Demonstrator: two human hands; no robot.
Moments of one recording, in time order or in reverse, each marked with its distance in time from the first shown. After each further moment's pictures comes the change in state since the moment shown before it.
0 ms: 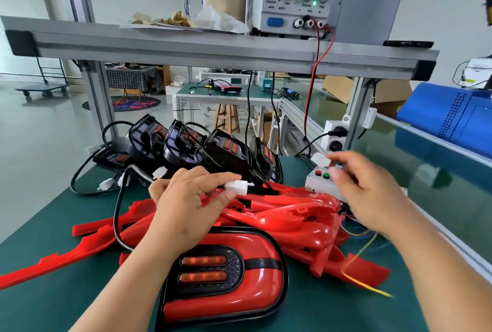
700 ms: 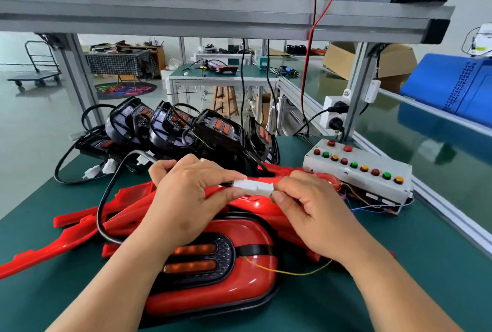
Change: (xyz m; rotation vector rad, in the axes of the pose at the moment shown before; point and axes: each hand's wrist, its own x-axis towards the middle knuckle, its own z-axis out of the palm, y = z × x) left_hand 0.001 0.007 0.014 0.048 -0.103 0.113; right_hand -0.023 -0.001 0.068 -0.056 -0.108 -0.304
